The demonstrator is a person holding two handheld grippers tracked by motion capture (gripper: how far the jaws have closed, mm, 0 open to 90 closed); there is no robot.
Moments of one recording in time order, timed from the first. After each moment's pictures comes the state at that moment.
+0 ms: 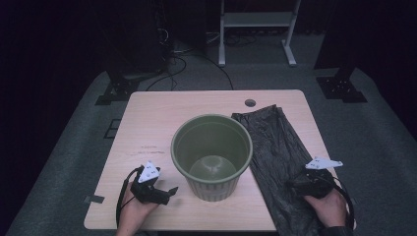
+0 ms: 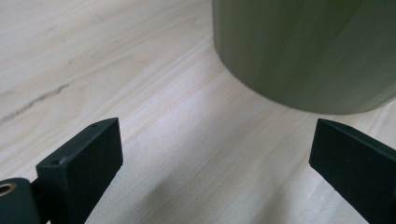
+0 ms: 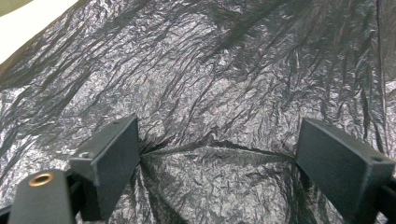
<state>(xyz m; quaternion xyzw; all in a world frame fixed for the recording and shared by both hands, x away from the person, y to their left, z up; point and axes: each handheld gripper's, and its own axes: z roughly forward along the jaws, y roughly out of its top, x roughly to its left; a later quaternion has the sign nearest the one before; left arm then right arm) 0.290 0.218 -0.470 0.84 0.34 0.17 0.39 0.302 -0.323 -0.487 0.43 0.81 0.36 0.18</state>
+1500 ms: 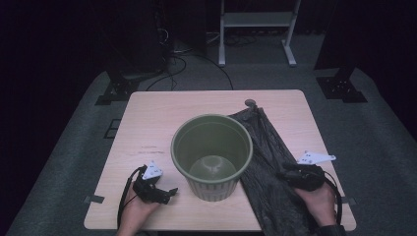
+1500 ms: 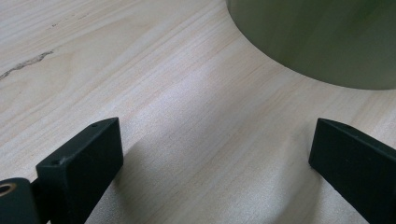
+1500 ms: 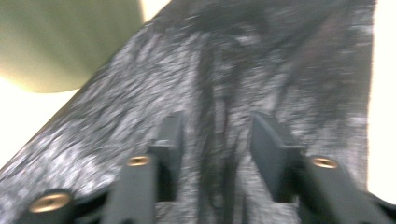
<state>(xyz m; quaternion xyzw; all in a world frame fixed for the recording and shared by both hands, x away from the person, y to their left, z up) 0.301 0.218 -0.483 0.85 0.35 0.15 0.36 0.306 -0.290 -0.458 0.37 0.81 0.42 0.15</state>
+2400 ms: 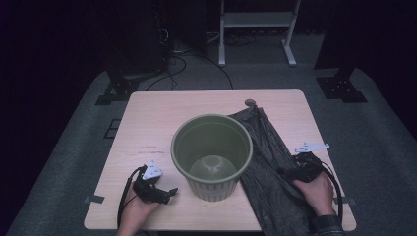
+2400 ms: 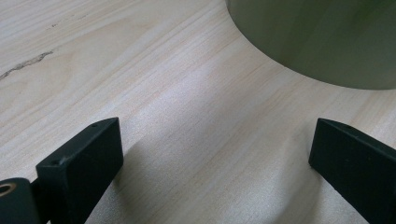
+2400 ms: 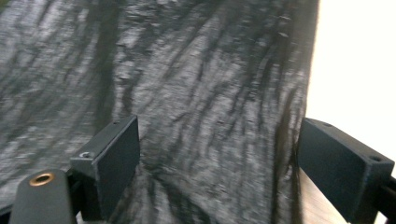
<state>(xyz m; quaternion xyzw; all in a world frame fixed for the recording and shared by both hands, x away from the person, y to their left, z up) 0.301 0.218 -0.483 0.85 0.34 0.15 0.36 0.349 -0.302 -0.479 0.45 0.81 0.35 0.14</state>
